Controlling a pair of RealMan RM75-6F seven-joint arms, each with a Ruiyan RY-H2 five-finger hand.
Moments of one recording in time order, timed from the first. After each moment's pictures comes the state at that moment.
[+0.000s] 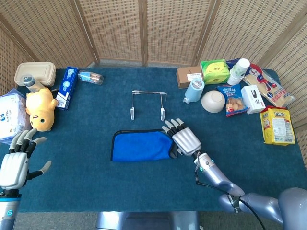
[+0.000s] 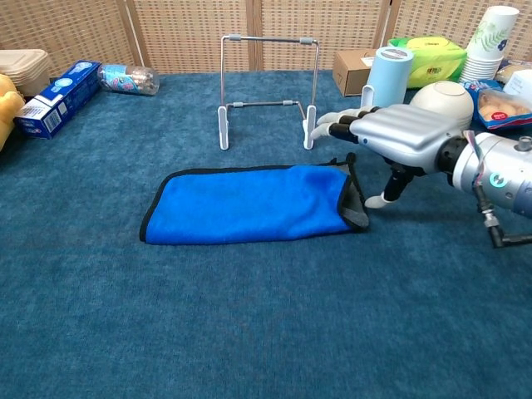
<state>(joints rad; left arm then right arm) -0.08 -1.19 -0.07 -1.82 1.50 1.54 0.14 0.75 -1.64 0.10 -1.29 -1.36 0.98 -0.32</state>
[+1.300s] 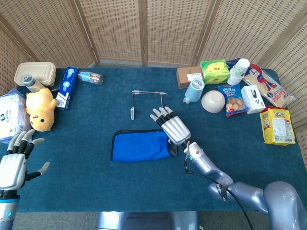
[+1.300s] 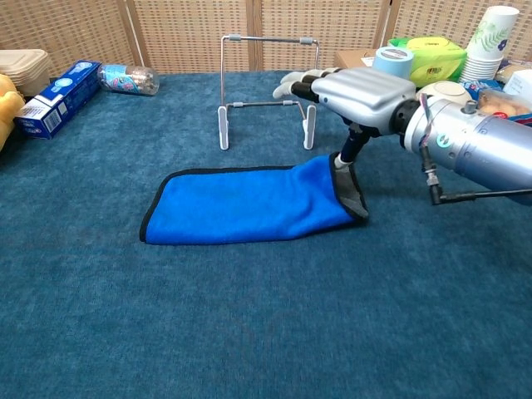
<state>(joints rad) -0.07 -1.19 -0.06 -1.81 1.49 1.55 0.12 0.85 -1.74 0.18 -1.13 -1.43 1.00 -0.18</state>
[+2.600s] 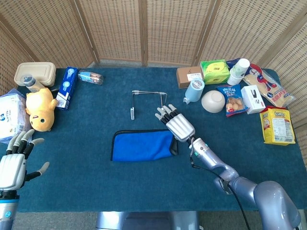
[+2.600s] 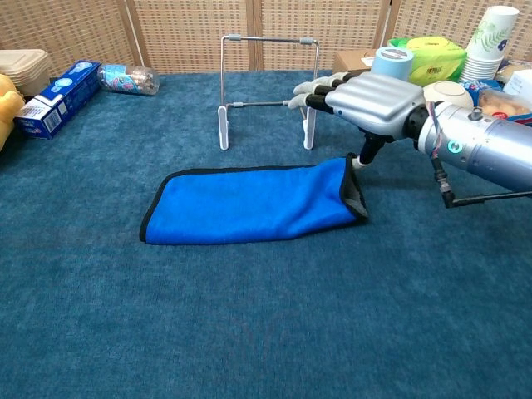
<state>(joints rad) -0.06 -1.19 -0.06 -1.81 1.50 1.55 0.13 0.88 -1.79 0.09 -0.84 -1.56 1.02 -0.04</state>
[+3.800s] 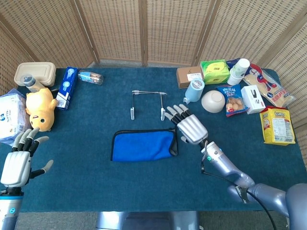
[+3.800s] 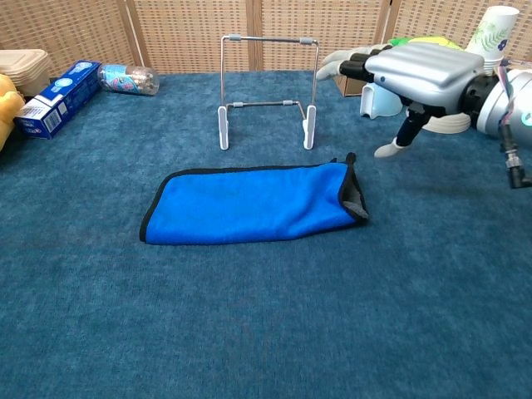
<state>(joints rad) -0.09 -1.21 -0.08 -1.80 1.49 1.52 0.15 0.79 -1.54 0.11 -1.26 -1.48 1.07 -0.14</state>
